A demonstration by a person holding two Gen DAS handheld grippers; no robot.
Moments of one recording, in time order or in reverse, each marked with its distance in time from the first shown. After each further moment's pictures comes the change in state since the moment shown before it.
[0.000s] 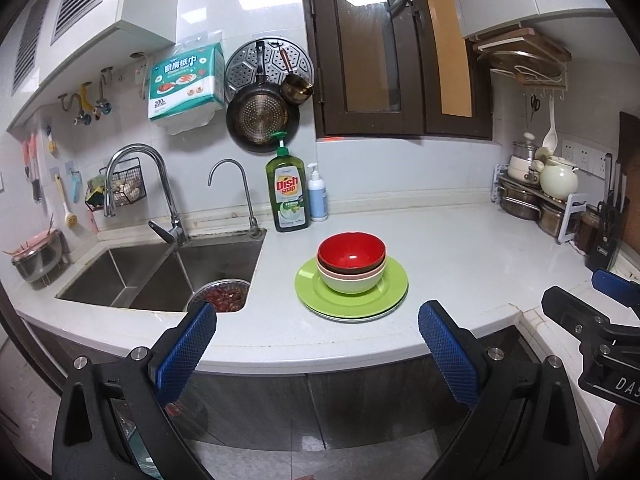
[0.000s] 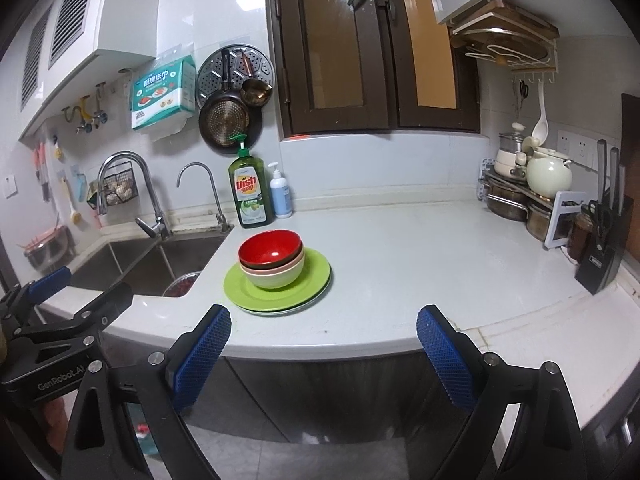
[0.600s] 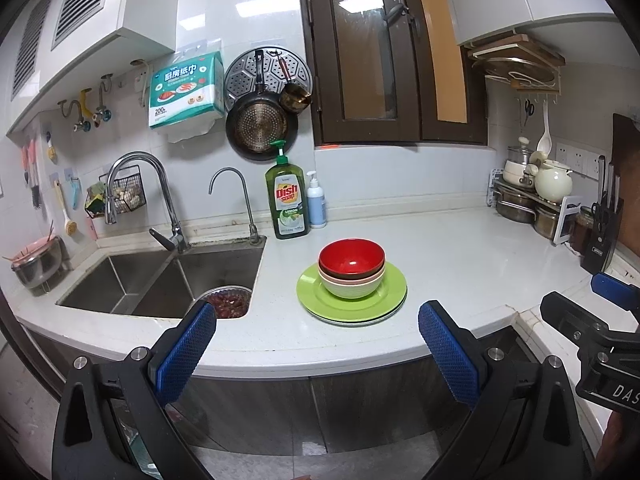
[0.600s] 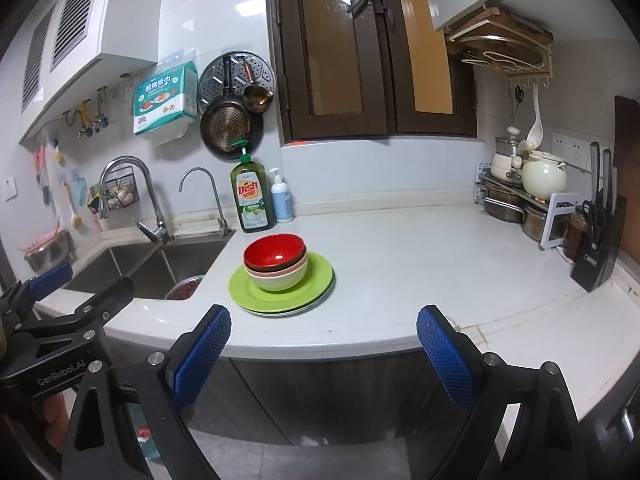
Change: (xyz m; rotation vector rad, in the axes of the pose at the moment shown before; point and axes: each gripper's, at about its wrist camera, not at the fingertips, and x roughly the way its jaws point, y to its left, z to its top) left arm -0.013 0.003 0.001 0.010 -0.024 -0.005; right arm -0.013 0.004 -0.003 -0.001 -0.016 -0.001
